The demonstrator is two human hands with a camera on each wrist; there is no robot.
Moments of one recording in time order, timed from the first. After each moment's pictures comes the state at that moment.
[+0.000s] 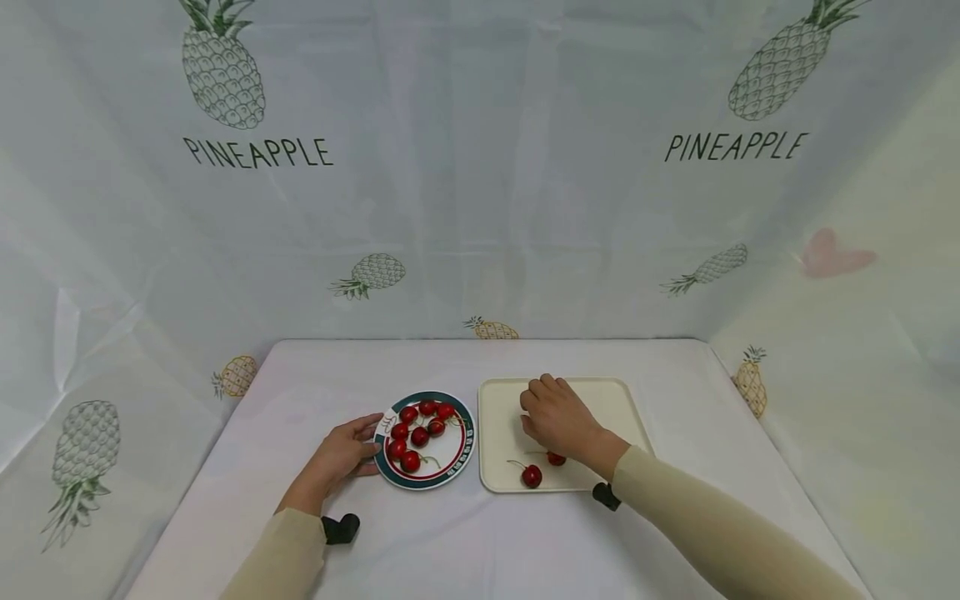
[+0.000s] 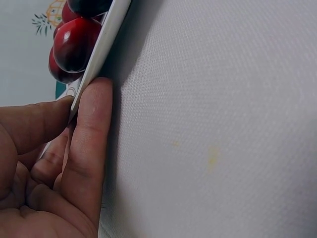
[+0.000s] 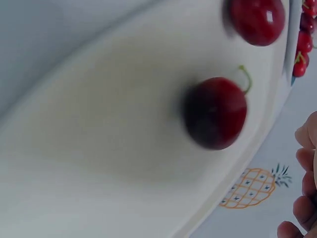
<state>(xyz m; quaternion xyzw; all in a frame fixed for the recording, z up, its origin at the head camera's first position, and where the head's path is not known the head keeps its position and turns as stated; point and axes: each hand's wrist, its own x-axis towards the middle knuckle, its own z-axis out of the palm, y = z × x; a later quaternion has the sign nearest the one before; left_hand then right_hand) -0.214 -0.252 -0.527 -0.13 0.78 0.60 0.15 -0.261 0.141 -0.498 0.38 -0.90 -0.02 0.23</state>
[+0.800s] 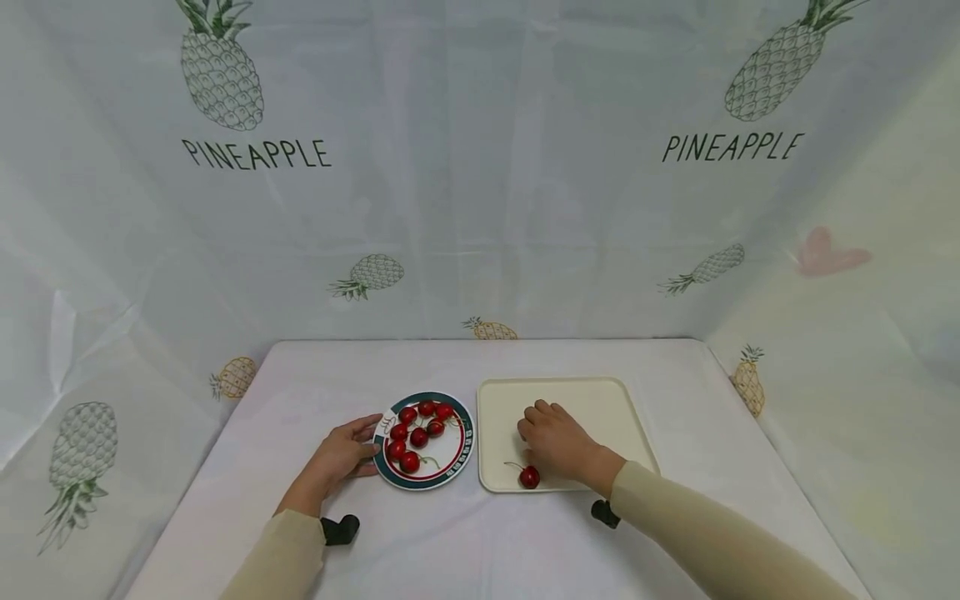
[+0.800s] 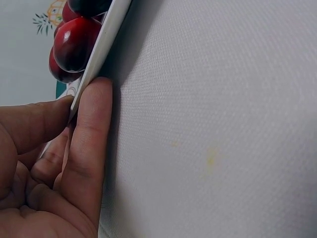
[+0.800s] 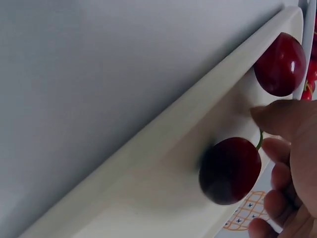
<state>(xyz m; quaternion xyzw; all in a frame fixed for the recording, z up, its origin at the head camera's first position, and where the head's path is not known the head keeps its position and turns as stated) -0.215 -0.253 -0.528 -0.13 0.78 0.60 0.15 -0.240 0.143 -0.515 0.40 -0.90 -0.05 0.15</state>
